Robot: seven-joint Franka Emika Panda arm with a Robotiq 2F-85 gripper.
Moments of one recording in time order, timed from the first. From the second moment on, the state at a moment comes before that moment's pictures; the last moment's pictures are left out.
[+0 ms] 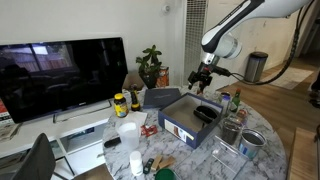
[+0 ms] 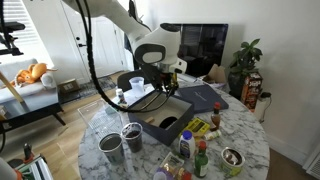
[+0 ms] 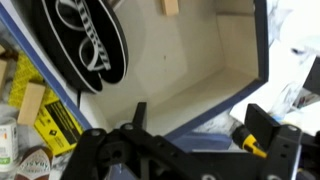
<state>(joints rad) -0.03 0.28 -0.07 -2.10 0.59 2.48 -0.20</state>
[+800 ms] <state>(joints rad) 0.01 0.11 0.00 -2.35 0.29 2.27 -0.04</state>
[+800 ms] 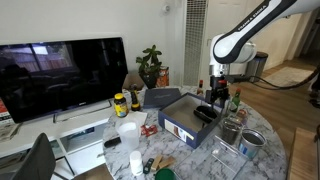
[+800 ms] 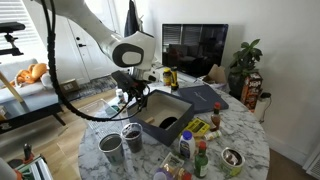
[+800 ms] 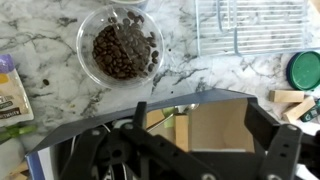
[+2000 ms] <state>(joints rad) -0.06 0.57 0.00 -1.97 0.21 2.47 -0.13</state>
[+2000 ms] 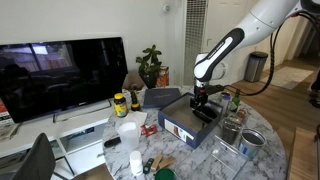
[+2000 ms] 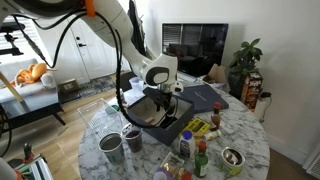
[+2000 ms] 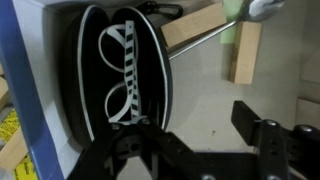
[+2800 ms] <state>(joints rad) -0.06 0.63 0.01 -1.91 0.21 2.46 -0.12</state>
